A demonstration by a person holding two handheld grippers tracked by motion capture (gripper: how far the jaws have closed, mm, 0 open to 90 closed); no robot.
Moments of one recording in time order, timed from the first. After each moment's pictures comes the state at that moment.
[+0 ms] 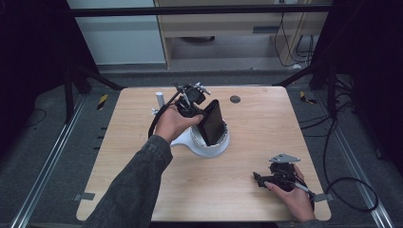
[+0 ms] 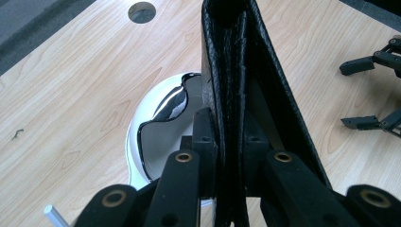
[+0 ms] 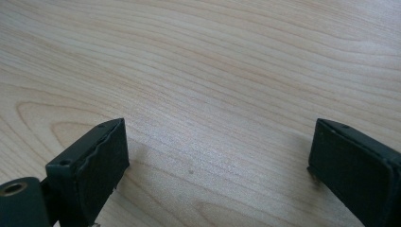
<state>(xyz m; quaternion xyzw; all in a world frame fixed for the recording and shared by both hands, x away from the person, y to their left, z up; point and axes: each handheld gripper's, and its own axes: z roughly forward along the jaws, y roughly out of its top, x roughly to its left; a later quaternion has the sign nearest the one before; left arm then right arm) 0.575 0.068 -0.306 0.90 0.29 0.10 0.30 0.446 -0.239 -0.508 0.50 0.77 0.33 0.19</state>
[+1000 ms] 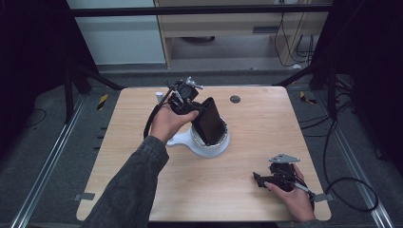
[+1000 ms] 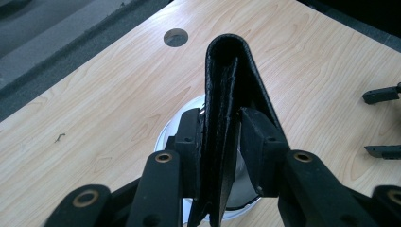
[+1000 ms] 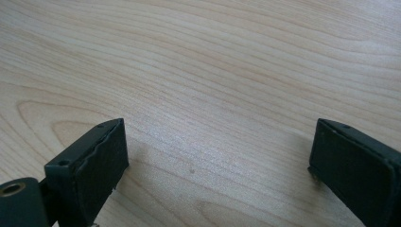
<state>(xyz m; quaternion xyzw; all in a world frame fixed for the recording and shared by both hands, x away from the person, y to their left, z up) 0.571 0.086 -0.295 0.87 0.32 0.15 0.34 0.446 -0.239 -0.508 0.50 0.78 0.33 0.19</state>
